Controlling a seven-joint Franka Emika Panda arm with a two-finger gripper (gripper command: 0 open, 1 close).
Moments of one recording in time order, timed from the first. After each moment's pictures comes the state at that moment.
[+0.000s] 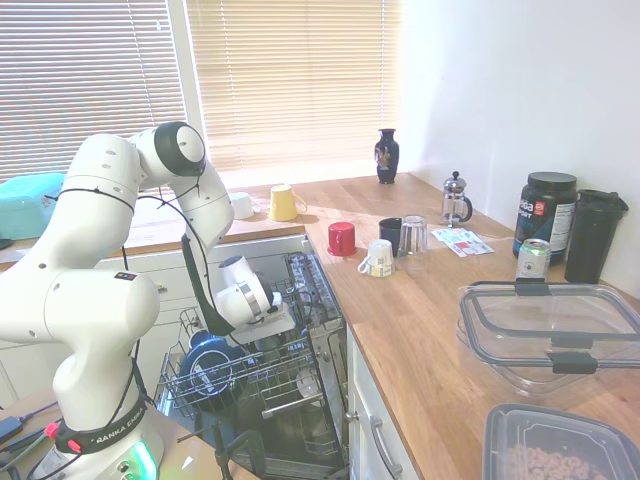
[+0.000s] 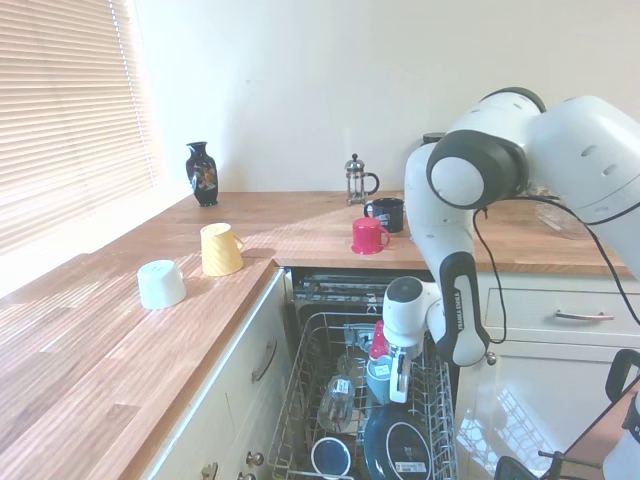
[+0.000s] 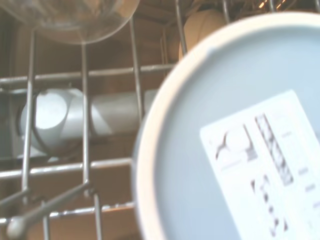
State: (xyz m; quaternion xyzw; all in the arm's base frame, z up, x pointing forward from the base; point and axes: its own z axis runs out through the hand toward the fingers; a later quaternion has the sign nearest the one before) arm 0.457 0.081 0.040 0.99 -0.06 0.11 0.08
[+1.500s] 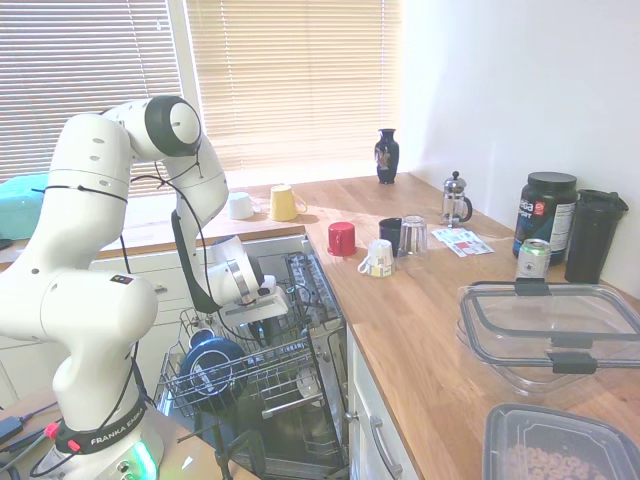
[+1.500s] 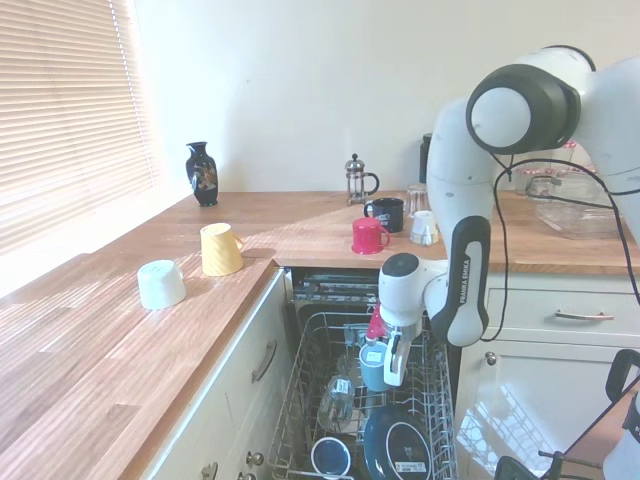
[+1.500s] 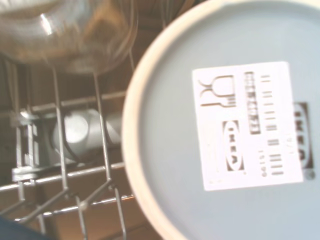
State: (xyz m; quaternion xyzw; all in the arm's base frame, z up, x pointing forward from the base) arm 0.447 0.095 0.105 0.99 -0.10 0.10 0.08
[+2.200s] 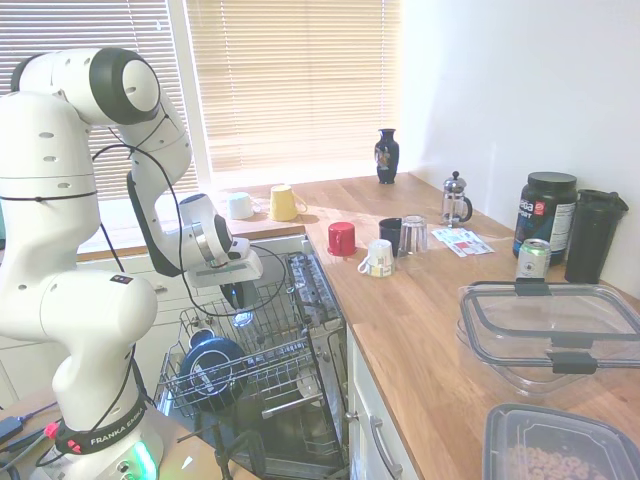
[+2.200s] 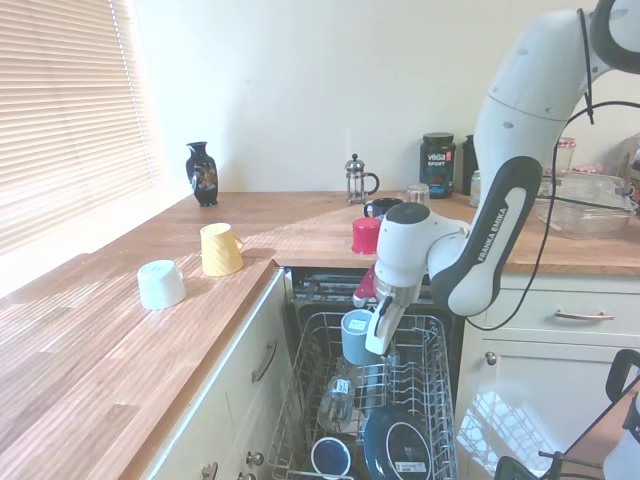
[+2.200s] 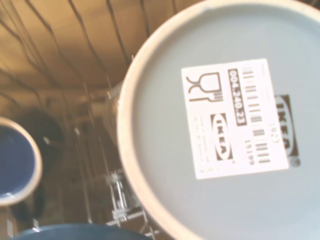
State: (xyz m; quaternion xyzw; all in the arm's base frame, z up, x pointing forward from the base) arm 0.410 0.145 0.229 0.98 -0.16 0.14 0.01
